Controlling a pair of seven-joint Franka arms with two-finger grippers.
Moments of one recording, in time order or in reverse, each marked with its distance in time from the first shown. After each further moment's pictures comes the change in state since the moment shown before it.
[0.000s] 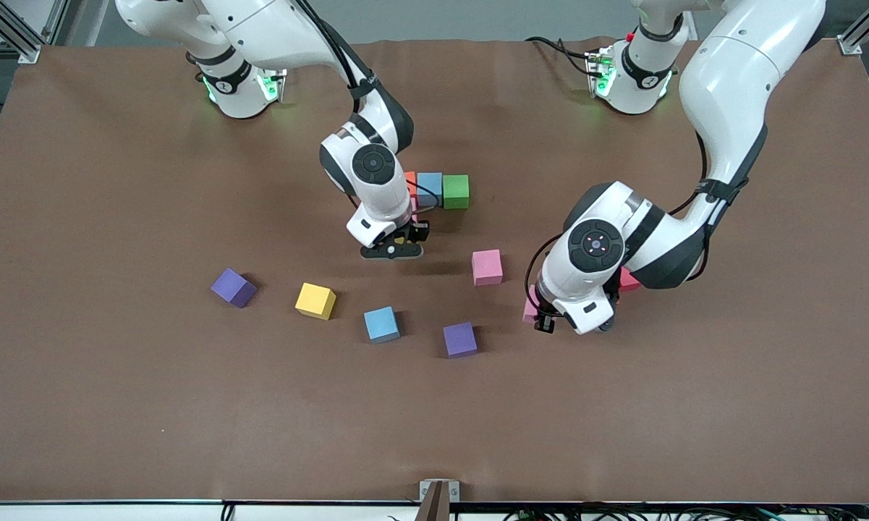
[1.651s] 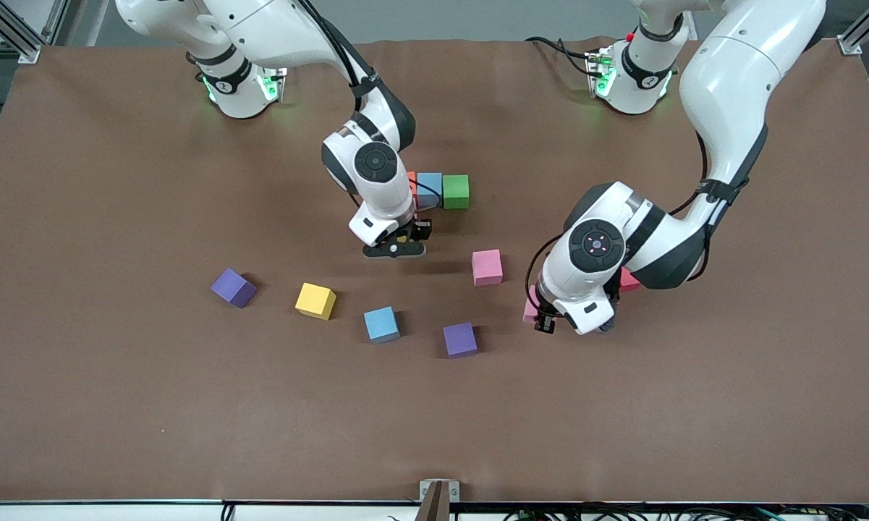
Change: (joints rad) left arm 0.001 0.000 0.000 0.000 0.000 0.003 0.000; right arm 0.005 0.000 0.002 0.007 0.002 0.000 0.002
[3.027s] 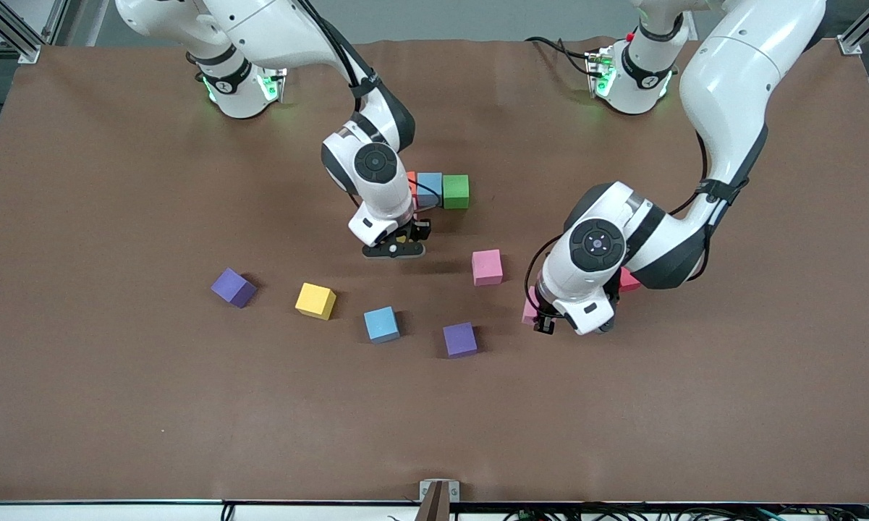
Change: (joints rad) left arm 0.000 0.000 0.000 0.000 0.000 0.010 0.000; right arm 0.000 0.001 -0.001 -0.004 0.000 0.000 0.000
